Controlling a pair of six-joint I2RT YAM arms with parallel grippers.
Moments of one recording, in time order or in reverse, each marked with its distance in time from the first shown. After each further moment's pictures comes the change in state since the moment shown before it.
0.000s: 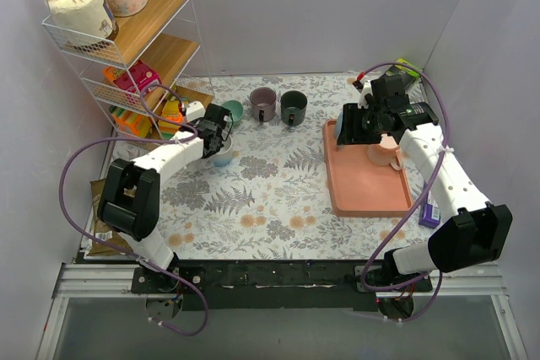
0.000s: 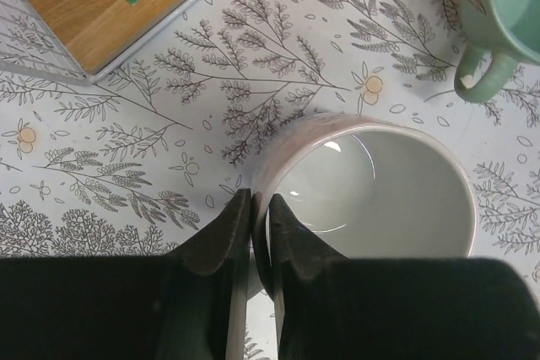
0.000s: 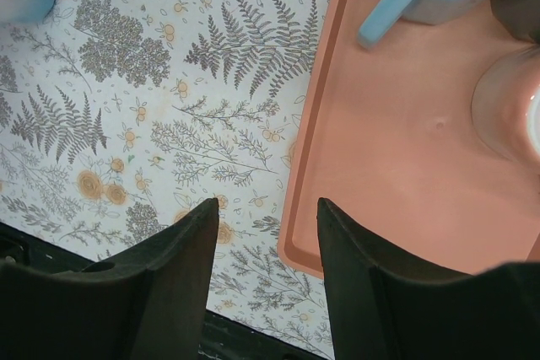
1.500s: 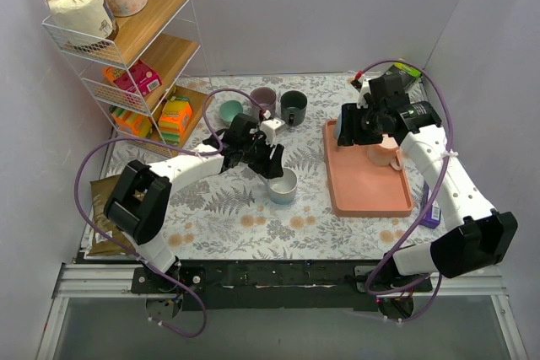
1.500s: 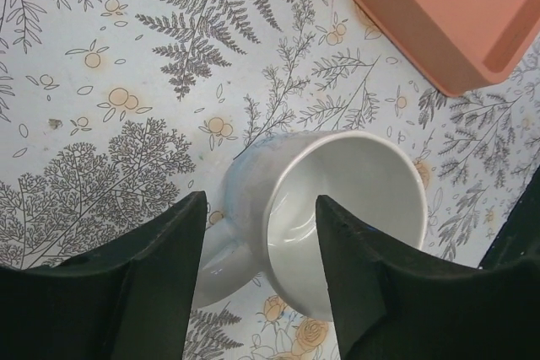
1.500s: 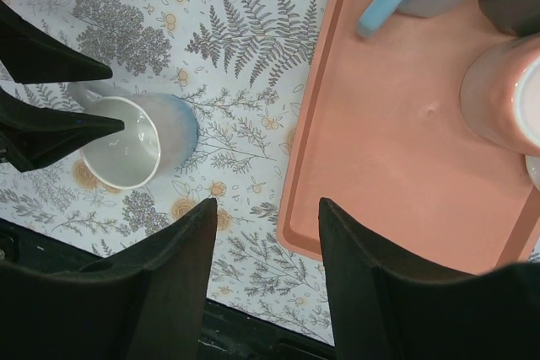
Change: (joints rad) left arm -0.209 -0.002 -0.078 0.334 1.001 0.681; right arm 0.050 -0.028 0.052 -0.074 0.062 -0.004
